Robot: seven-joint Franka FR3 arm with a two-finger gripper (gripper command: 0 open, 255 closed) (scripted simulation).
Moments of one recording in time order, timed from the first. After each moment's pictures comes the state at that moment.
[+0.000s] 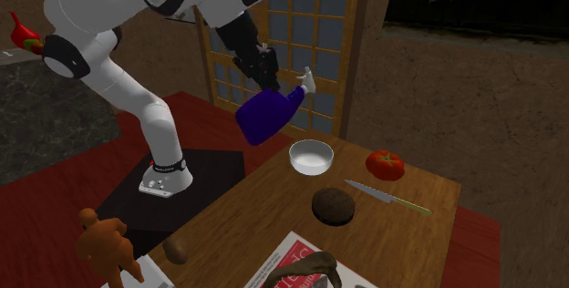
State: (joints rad) arm 0.60 -0.53 -0.85 -1.74 -0.19 1.80 -1.14
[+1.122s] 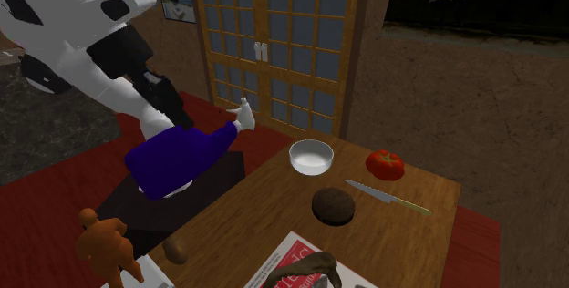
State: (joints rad) arm 0.57 -0.65 -1.10 -1.55 -0.26 1.60 -1.46
